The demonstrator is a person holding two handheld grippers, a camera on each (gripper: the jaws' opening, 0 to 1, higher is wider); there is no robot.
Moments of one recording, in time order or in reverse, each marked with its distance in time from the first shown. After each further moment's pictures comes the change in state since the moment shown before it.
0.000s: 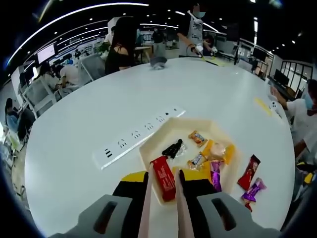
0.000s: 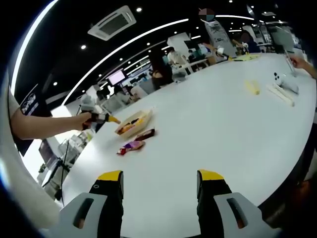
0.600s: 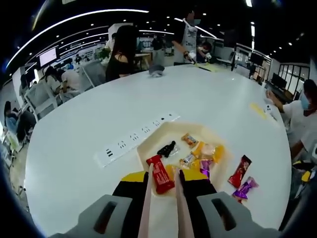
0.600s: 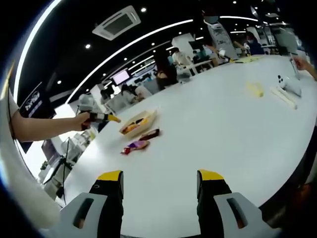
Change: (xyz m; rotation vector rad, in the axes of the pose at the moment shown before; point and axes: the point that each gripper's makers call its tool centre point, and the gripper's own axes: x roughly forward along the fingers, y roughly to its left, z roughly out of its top) left arm -0.029 -0.013 0.001 0.000 -0.068 -0.014; right arm -0.004 0.007 0.000 -0.019 -0.004 0.031
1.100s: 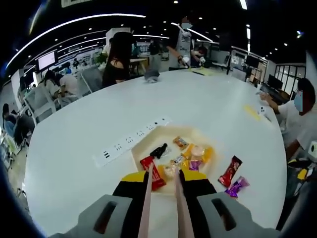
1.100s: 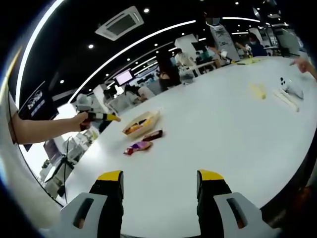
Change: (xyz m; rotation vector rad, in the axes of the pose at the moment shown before) left arm -0.022 -0.017 0.006 0.009 -0.041 -0.024; right arm 0.000 0.005 0.003 -0.015 -0.005 0.025
